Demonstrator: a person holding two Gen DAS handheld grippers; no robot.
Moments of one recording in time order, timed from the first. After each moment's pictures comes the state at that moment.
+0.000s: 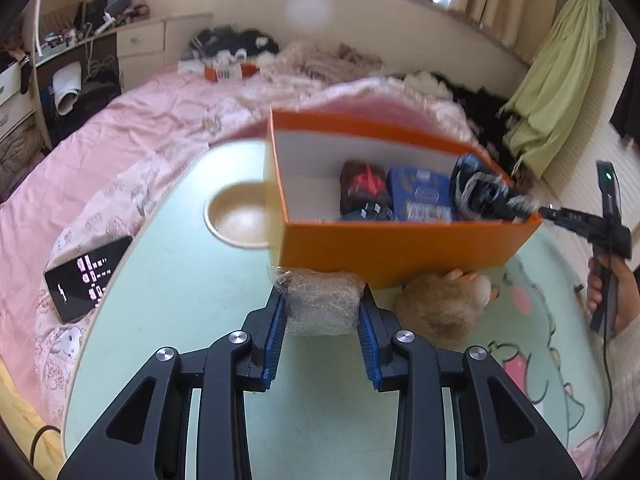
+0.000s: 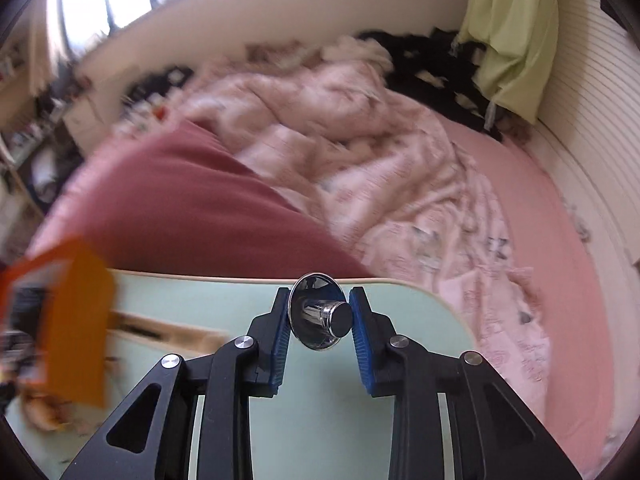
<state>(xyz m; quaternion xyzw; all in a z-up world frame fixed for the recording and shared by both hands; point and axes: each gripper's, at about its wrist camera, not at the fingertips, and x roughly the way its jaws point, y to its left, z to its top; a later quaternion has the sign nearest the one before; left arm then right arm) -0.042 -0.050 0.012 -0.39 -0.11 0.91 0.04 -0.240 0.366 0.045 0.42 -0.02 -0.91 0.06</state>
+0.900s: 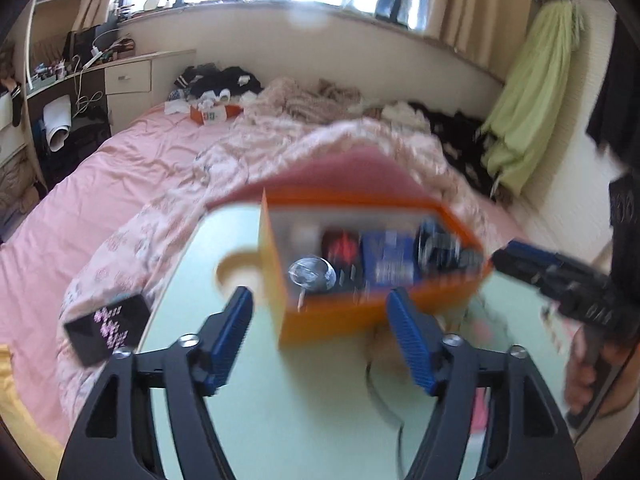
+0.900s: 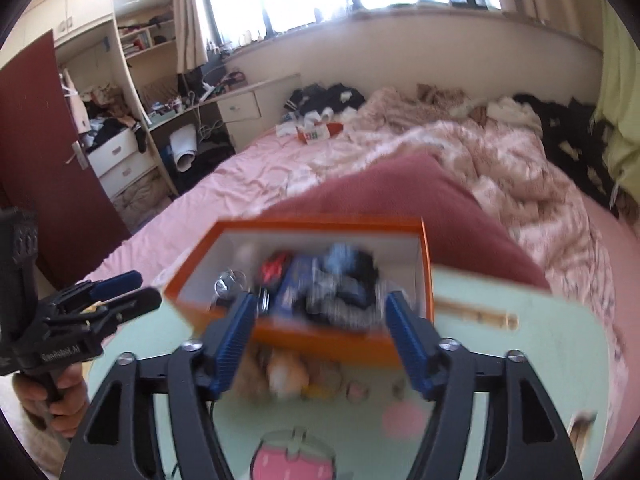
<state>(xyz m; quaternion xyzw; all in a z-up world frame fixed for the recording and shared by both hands) -0.030 -0.052 0.060 -0.37 -0.07 0.92 0.07 -0.114 0.205 0.100 0.36 0.00 -0.89 0.28</state>
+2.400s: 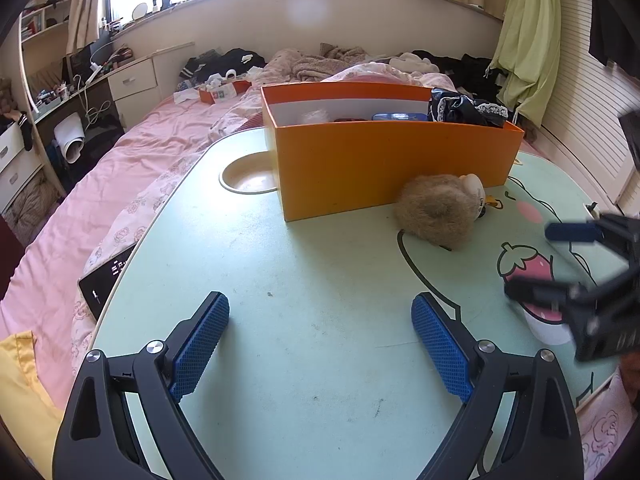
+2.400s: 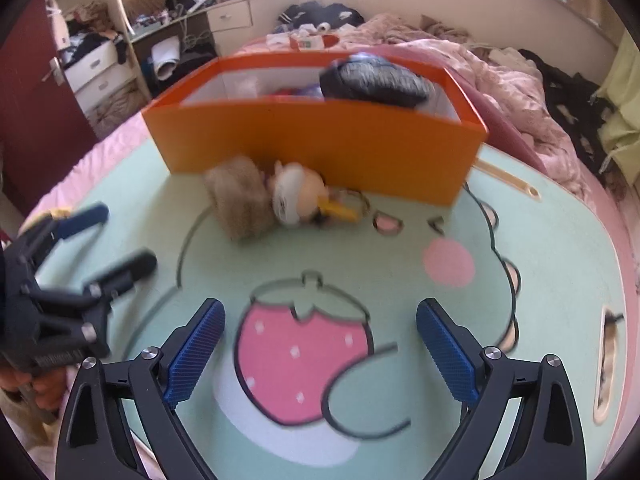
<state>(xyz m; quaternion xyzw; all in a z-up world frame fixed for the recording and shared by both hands) 0.009 -0.027 -0.009 -0.40 0.01 0.92 0.03 -0.071 0.181 0.017 0.45 0.10 -0.85 0.24</state>
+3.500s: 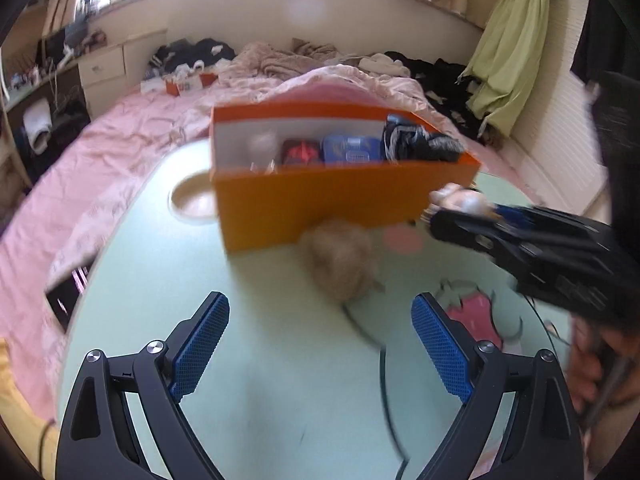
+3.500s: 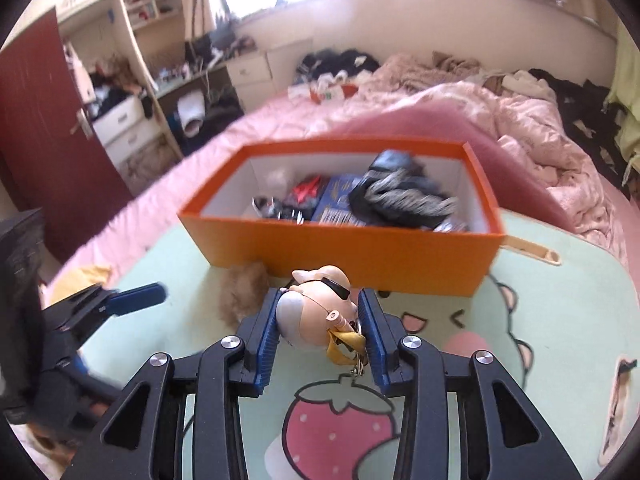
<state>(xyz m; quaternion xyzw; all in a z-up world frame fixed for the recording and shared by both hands) -0.022 -0.002 0.023 -0.41 -0.03 0.91 0.09 -0.081 0.178 0.063 0.39 0.02 -0.87 0.29</state>
